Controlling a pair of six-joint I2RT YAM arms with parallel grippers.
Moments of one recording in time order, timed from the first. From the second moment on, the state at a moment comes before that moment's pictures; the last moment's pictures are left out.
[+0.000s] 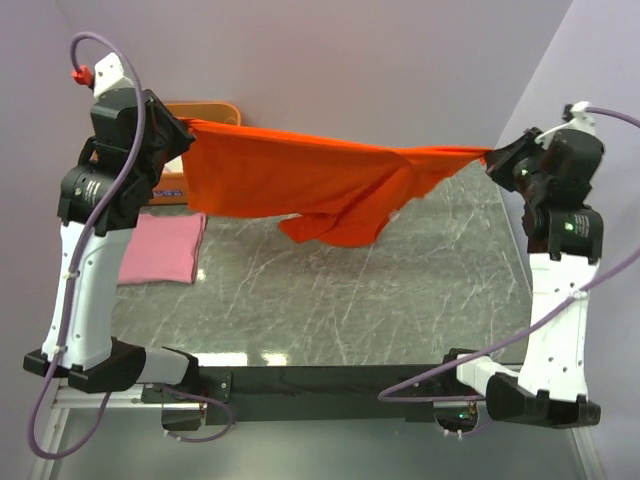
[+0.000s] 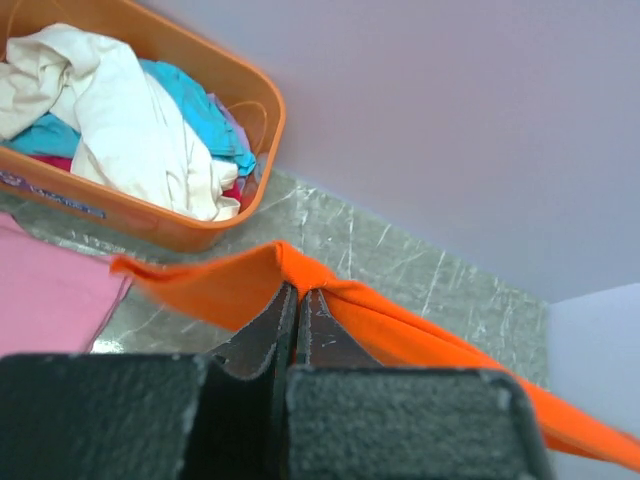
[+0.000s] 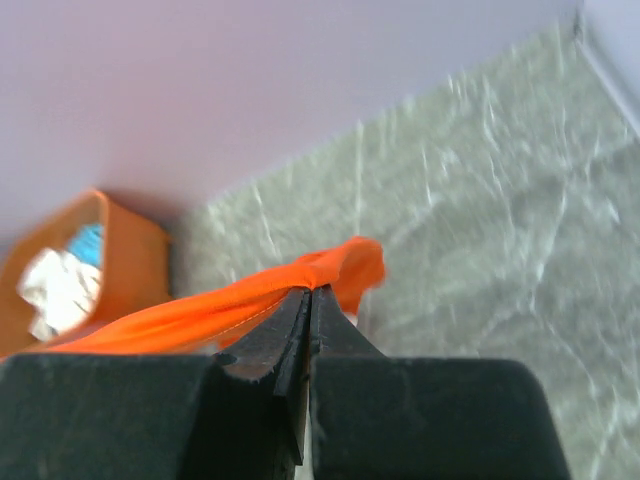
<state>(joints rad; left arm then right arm) -0.31 1.36 2.05 -0.94 -0.41 -0.61 -0.14 1.14 1.62 -0.78 -0.09 0.50</state>
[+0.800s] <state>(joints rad) -0.31 0.93 1.86 -0.78 -0.12 -0.52 -0.13 0.67 1.65 -0.58 0.14 0.18</state>
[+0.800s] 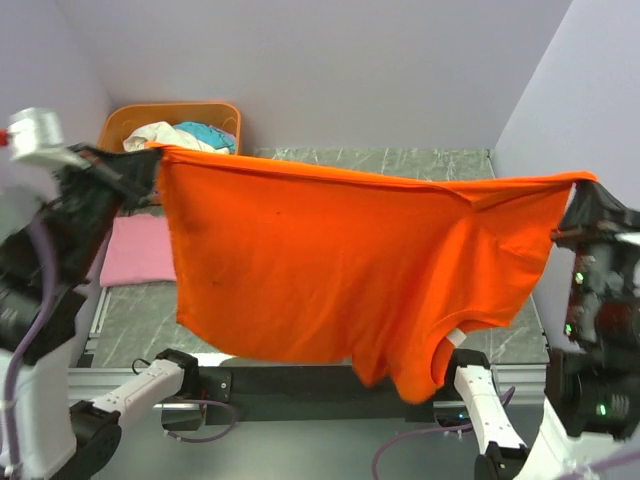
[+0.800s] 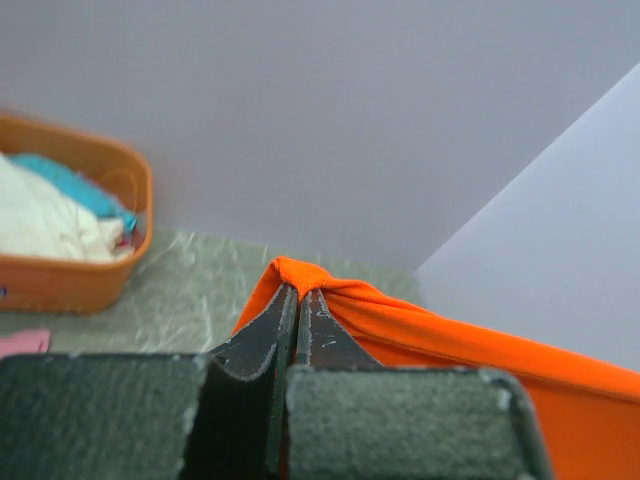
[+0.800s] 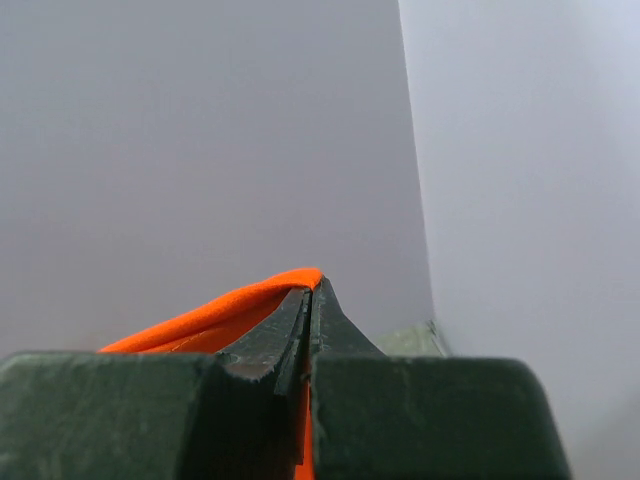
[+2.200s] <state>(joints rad) -0.24 2.00 1.80 -0.41 -0.23 -0.38 -0.11 1.74 1.47 -0.30 0.03 0.24</state>
